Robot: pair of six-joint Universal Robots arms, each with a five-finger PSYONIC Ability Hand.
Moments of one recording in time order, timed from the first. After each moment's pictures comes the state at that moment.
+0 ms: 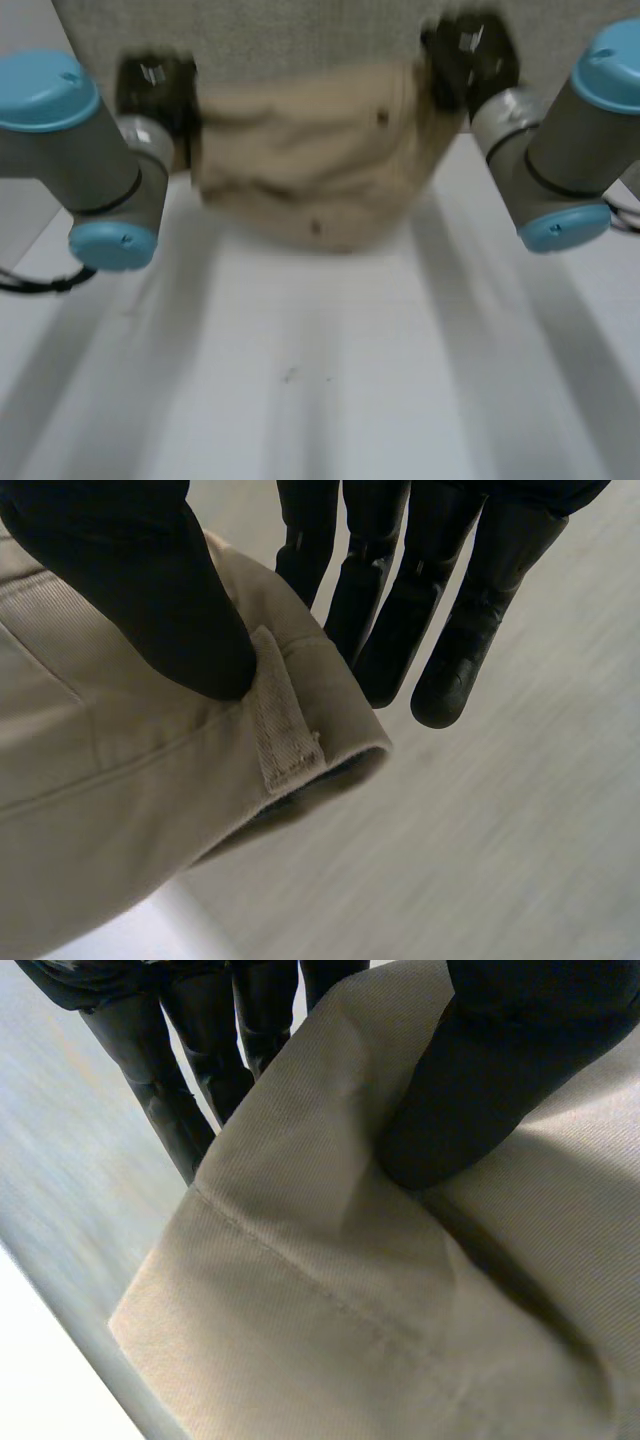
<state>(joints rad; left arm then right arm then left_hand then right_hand) 4.29 -2.14 -1.01 3.36 -1.74 3.44 2.01 -0.98 0.92 -0.25 1.47 2.76 1.10 1.19 1.18 1.19 0.96 0.96 1.17 1.17 1.19 0.95</state>
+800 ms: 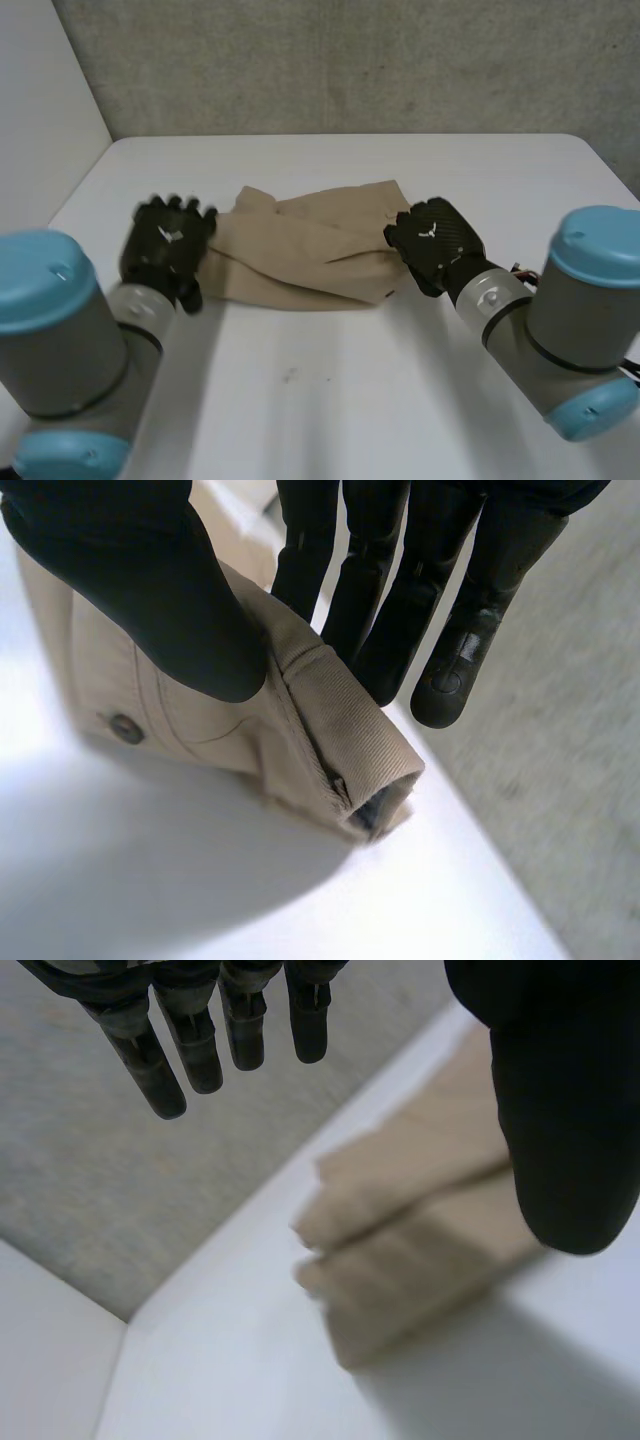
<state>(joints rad) 4.21 -1.79 -1.78 3.44 -1.79 3.57 2.04 -1.20 1.67 -0.31 1.34 2.53 0.22 0.21 0.22 0.21 0.05 0.97 1.17 1.19 1.19 0.98</state>
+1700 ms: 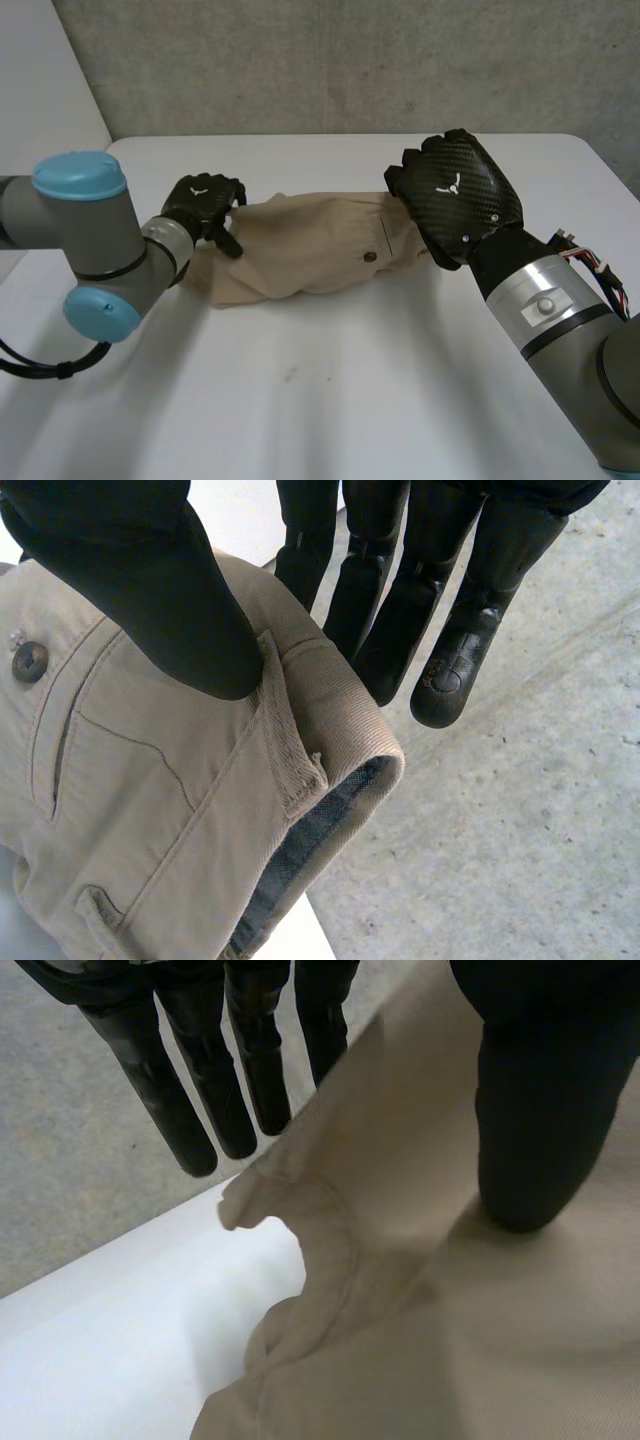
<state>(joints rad) 4.36 -2.24 -1.25 3.27 -1.43 3.32 2.04 -1.53 1.86 -0.49 1.28 2.54 0.59 0.57 0.57 0.58 0.39 0.97 1.17 1.19 1.19 0.98</state>
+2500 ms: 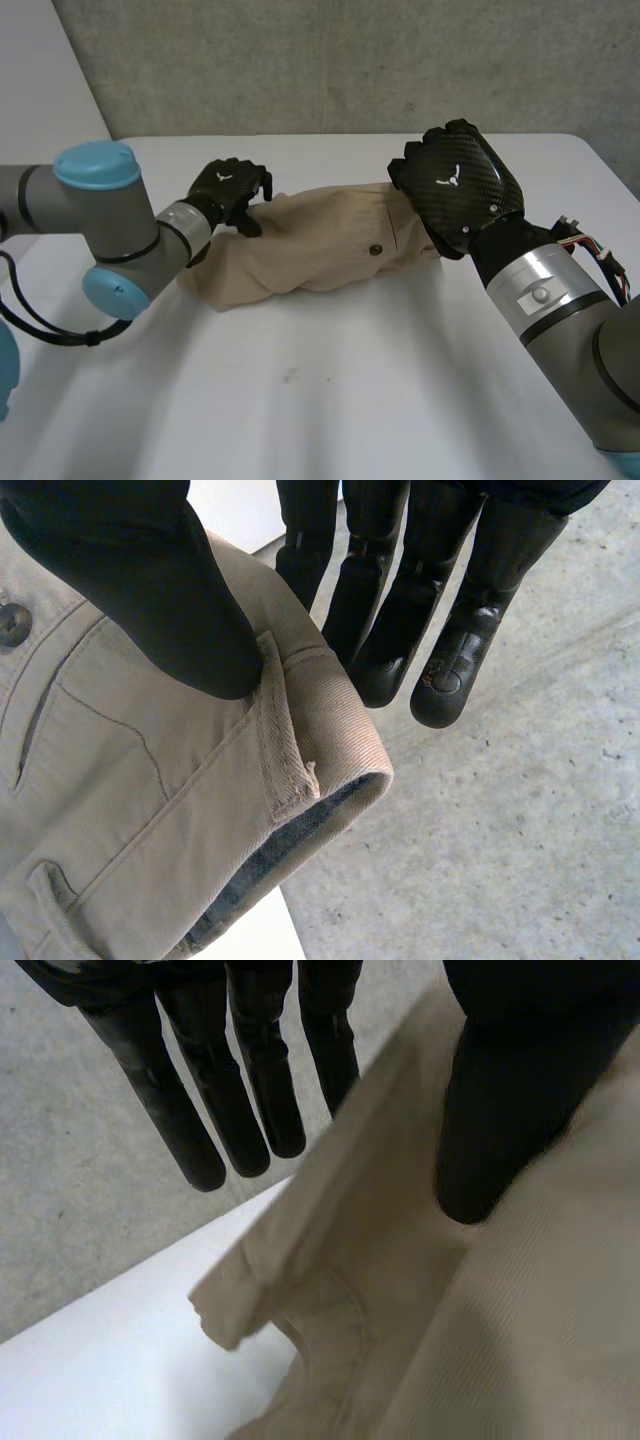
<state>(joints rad) 4.35 -2.36 -1.06 3.27 -1.28 3.33 2.03 -1.51 1.83 -0.50 1.28 2.45 0.78 0.77 0.77 0.77 0.59 0.97 1.17 1.19 1.19 0.98</state>
